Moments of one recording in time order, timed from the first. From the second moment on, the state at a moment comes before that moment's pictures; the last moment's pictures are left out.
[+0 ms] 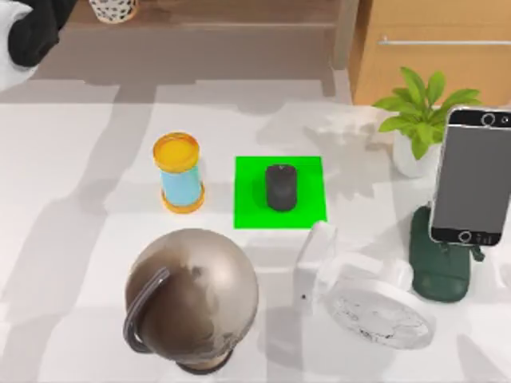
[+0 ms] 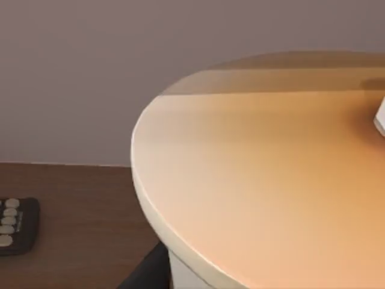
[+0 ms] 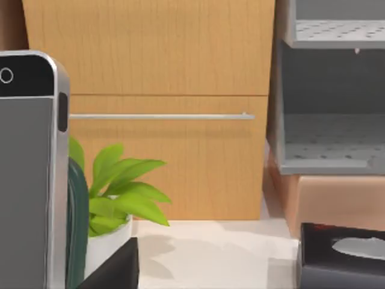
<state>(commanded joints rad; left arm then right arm) -0.23 1.82 1.30 0.39 -0.14 -0.08 0.00 0.00 0.00 0.00 0.00 0.00</state>
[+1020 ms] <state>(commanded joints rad) -0.23 1.94 1.47 0.32 -0.19 -0.02 0.00 0.00 0.00 0.00 0.00 0.00</state>
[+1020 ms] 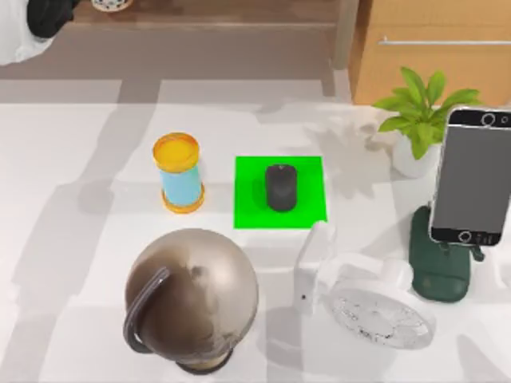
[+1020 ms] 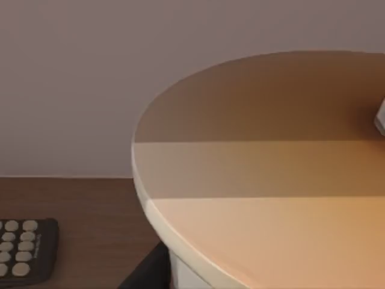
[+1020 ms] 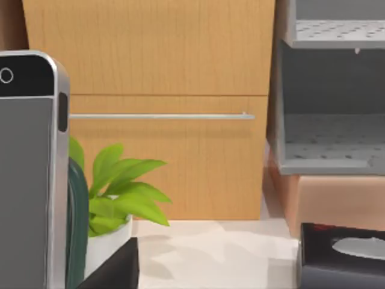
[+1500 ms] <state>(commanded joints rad) -0.23 1.96 1.49 0.32 -0.19 -0.02 0.00 0.00 0.00 0.00 0.00 0.00</state>
